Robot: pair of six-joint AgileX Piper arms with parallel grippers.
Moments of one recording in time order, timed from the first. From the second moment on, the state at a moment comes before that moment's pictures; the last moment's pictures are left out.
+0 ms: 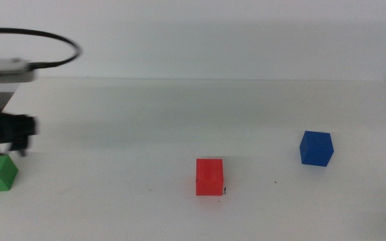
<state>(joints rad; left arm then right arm) -0.04 1.41 -1.03 0.23 0.99 -0.37 0.06 0.00 0.00 -0.01 0.29 0.00</state>
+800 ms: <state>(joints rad) 0.33 1.76 -1.09 -0.10 0.76 0.21 0.06 0.00 0.00 -0.01 0.29 0.00</state>
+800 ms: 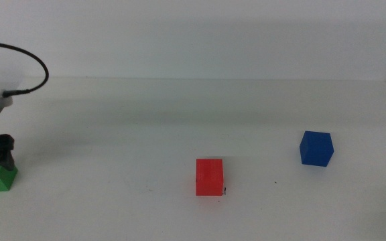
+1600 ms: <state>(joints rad) -0.62 1.76 -1.47 0.10 1.04 -0.62 0.06 0.00 0.00 -0.01 0.29 0.00</state>
